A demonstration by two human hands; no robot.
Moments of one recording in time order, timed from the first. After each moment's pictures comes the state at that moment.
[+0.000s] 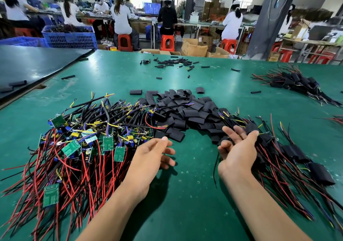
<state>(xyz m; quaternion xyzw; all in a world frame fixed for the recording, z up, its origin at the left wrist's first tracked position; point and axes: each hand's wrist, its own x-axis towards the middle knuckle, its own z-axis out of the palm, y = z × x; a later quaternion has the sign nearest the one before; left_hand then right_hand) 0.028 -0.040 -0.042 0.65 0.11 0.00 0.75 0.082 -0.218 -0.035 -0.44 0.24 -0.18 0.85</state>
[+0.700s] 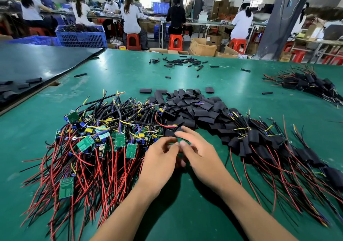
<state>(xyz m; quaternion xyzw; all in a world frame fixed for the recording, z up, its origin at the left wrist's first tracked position) 0.032 -0.042 -0.056 0.72 0.07 0.07 0.68 0.066 -0.171 -0.065 -0.83 -0.18 -0.02 0.53</state>
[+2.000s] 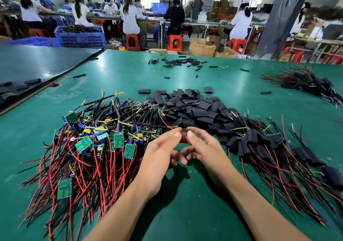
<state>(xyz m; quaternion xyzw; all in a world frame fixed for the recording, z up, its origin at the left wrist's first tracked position) 0.034 -0.042 -0.051 0.62 0.03 0.04 0.78 0.078 -0.179 -0.062 -0.64 -0.08 0.09 0.76</state>
